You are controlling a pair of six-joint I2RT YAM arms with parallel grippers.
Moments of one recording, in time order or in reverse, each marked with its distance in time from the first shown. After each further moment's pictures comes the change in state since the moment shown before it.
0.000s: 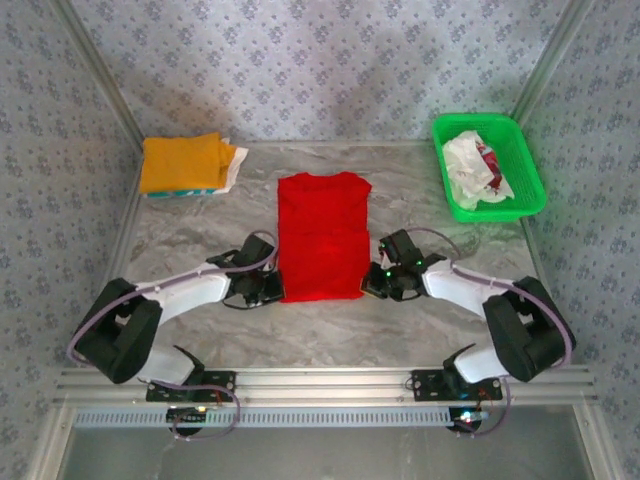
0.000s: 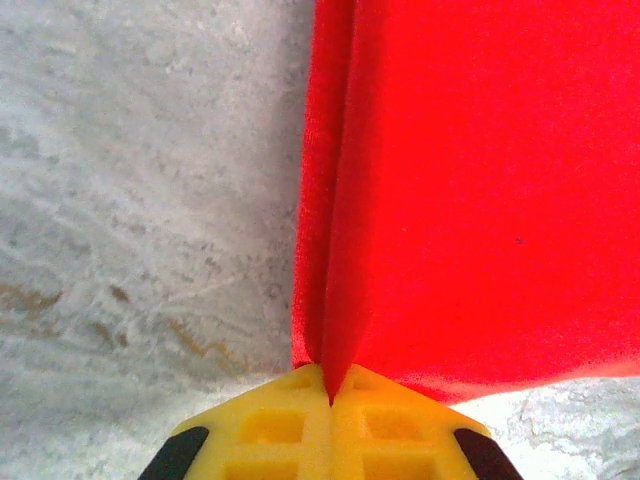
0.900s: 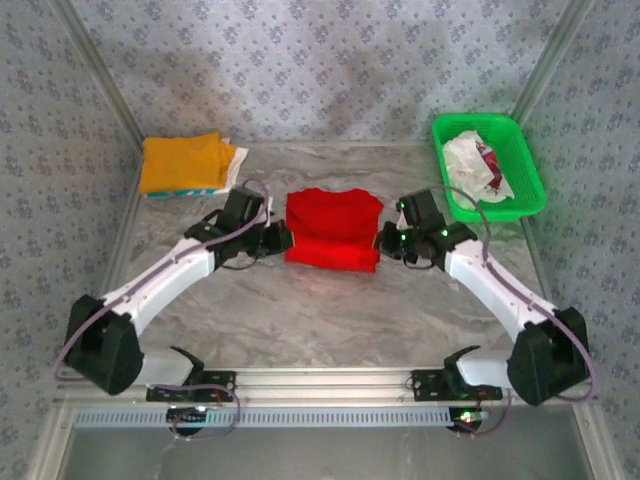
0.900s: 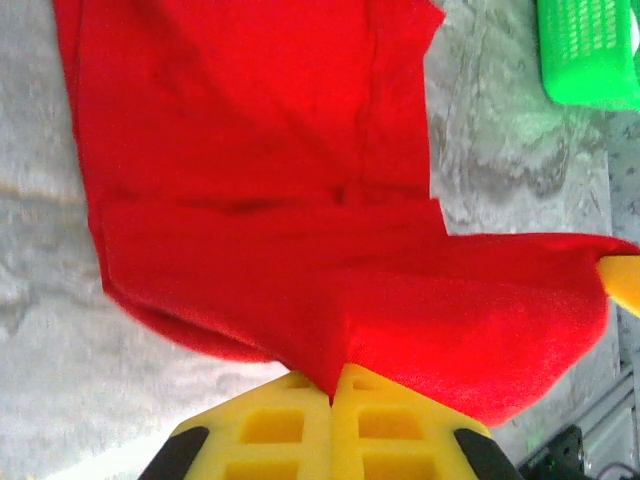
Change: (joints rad) left arm 0.098 -0.017 0.377 -0.061 0.107 0.173; right arm -0.114 -0.082 0.380 -0.300 0.105 -0.112
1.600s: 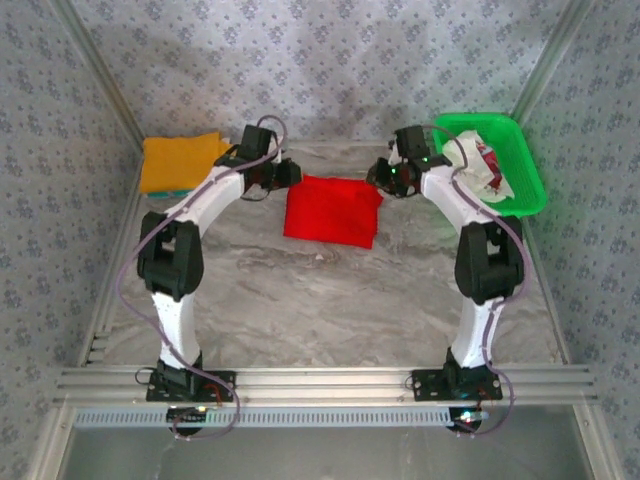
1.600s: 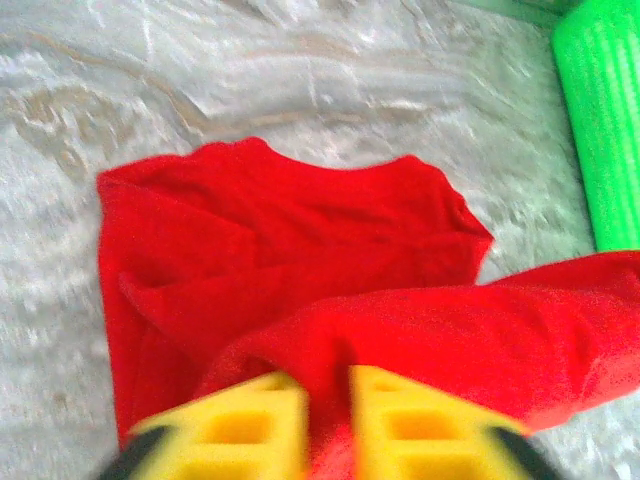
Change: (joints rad) left arm 0.174 0.669 0.732 -0.050 -0.002 0.217; right arm -0.164 0.646 0.655 0.035 -0.050 -0.148
